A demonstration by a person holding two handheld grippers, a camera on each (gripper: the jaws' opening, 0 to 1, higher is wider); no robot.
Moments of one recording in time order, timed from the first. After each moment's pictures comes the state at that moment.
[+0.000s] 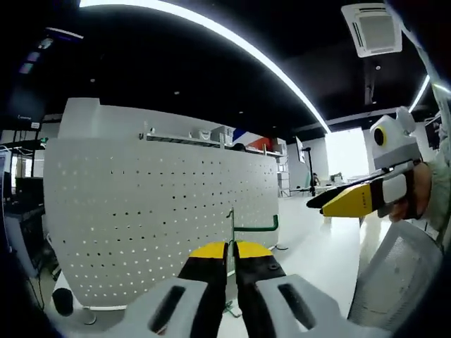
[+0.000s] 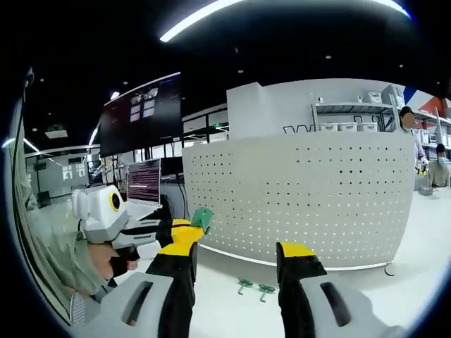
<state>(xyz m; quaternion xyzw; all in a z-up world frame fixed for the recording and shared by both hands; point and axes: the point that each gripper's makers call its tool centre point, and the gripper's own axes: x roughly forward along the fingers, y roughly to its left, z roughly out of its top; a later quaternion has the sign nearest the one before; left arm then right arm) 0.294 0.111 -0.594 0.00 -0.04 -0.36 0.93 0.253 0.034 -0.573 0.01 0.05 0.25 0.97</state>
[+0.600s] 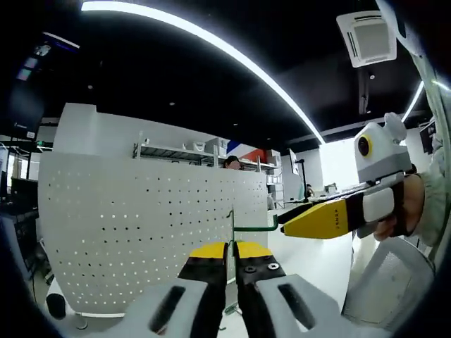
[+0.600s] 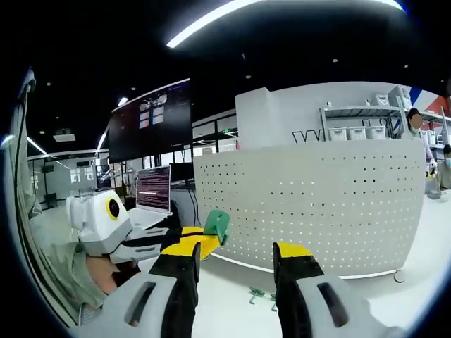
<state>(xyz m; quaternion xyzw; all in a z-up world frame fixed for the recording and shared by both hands) 0.276 0.095 -0.570 -0.01 -0.07 -0.37 0.92 0.252 0.055 -0.556 0.03 0.04 0.28 0.96</state>
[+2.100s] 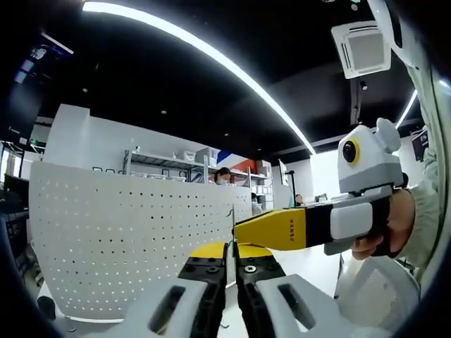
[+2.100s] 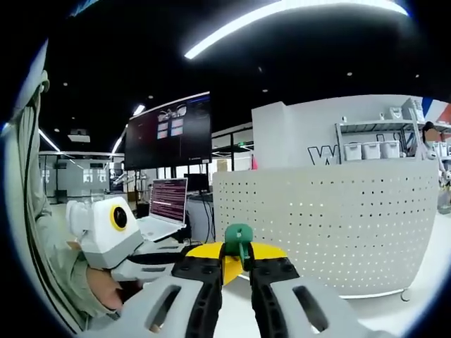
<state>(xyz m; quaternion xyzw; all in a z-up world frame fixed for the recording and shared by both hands) 0.253 0.074 -0.546 -0.03 -0.10 -0.40 0.91 0.243 0.078 -0.529 0.01 -0.01 0.32 0.95</state>
